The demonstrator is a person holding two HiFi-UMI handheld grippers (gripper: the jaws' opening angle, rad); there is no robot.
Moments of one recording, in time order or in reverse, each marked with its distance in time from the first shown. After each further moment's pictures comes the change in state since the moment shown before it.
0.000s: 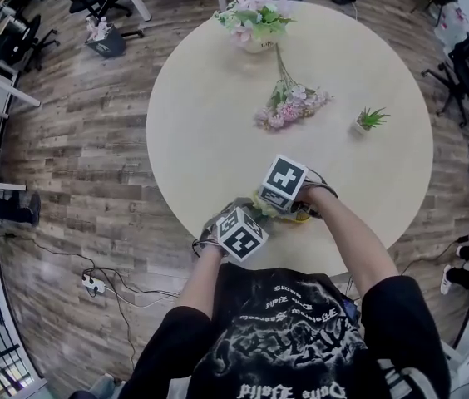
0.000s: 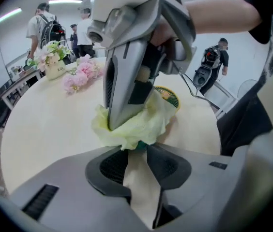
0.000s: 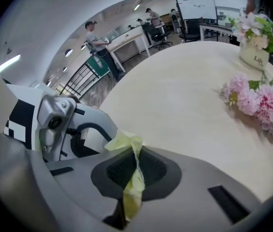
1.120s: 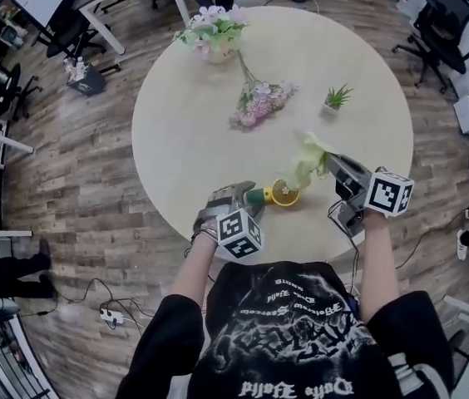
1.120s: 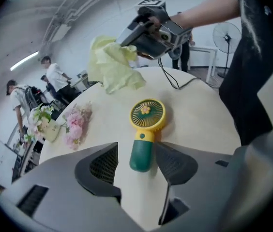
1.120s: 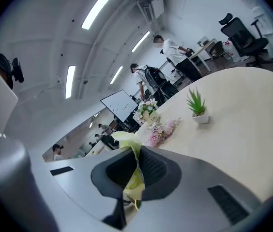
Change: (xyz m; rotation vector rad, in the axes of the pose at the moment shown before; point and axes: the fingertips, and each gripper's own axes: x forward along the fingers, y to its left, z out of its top) left arm -0.014 -0.013 0.041 0.561 -0.071 0.162; right arm -0.221 -0.033 -0.127 0.800 -1.242 -0.176
